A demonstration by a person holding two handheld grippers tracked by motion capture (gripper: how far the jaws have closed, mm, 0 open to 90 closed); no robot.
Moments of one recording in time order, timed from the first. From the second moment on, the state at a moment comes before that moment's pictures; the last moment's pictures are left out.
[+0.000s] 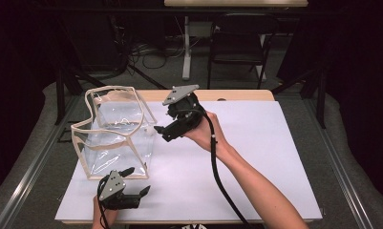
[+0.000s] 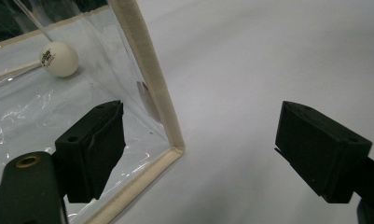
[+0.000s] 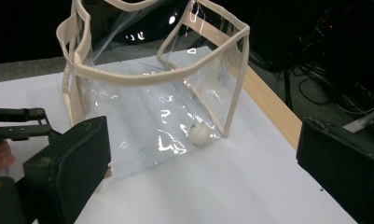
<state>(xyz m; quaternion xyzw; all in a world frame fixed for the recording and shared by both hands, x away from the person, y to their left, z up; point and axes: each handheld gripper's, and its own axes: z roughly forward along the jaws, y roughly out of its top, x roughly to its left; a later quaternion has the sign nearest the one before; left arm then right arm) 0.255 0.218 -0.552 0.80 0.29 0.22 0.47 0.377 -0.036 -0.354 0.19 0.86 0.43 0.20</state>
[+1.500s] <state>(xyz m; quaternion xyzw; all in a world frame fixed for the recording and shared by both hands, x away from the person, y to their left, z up) 0.253 0.217 -0.552 0.80 0.29 0.22 0.47 0.345 -0.126 -0.407 0.25 0.83 0.43 0.24</state>
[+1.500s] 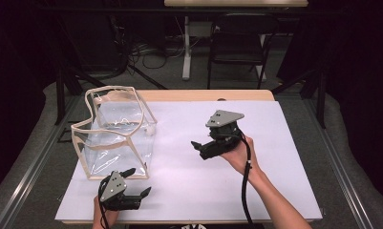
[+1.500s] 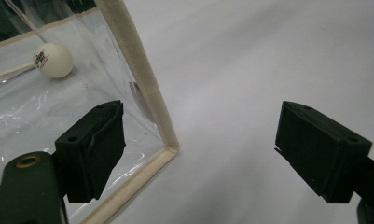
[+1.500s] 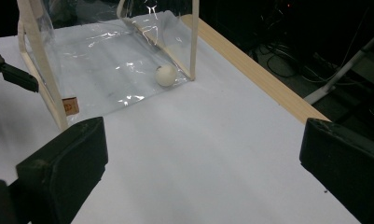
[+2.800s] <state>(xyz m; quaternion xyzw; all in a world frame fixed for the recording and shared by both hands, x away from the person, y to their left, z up) 0.254 0.215 -0.552 0.81 0.29 0.22 0.47 0.311 -0.198 -0.463 0.30 0.81 0.44 0.25</state>
